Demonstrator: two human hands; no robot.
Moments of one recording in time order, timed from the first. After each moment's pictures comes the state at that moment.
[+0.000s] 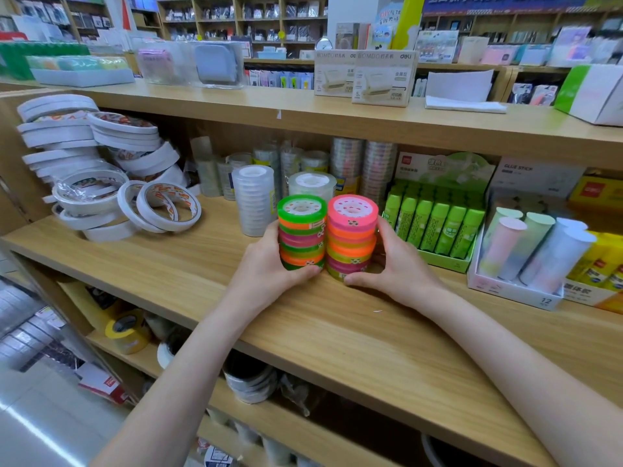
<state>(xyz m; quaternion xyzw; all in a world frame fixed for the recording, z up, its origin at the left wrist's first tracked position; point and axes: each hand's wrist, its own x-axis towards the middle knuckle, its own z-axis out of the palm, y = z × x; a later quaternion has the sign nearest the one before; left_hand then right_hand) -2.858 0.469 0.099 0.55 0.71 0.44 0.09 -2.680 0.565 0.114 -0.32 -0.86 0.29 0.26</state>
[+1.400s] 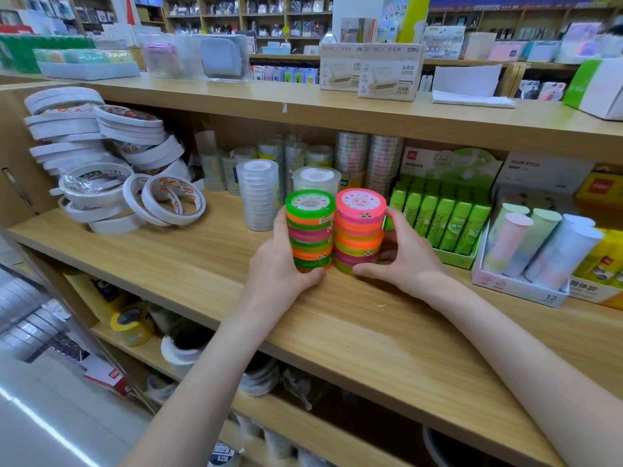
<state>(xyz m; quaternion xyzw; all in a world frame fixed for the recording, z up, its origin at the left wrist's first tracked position) -2.836 0.464 0.097 0.53 0.74 0.41 0.00 -2.678 0.563 0.121 -0.38 -0.83 0.31 0.25</state>
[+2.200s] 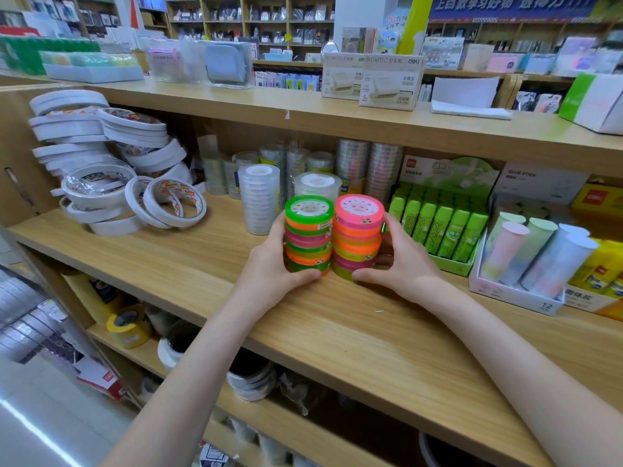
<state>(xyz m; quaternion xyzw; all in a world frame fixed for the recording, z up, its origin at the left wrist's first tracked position) -2.850 0.462 0.103 0.53 0.70 0.46 0.13 -2.680 0.562 0.124 -0.38 -0.85 0.28 0.23</state>
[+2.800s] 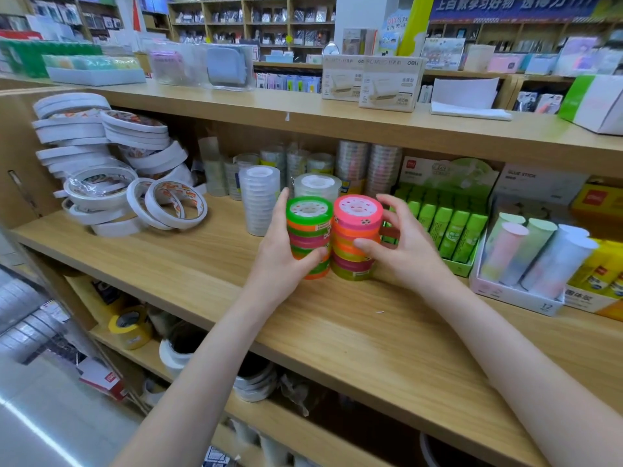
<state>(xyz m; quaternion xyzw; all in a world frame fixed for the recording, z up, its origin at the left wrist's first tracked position) -2.840 0.472 0.108 0.52 0.65 0.55 0.12 -2.682 0.564 0.133 -0.31 -0.81 0.36 0.35</state>
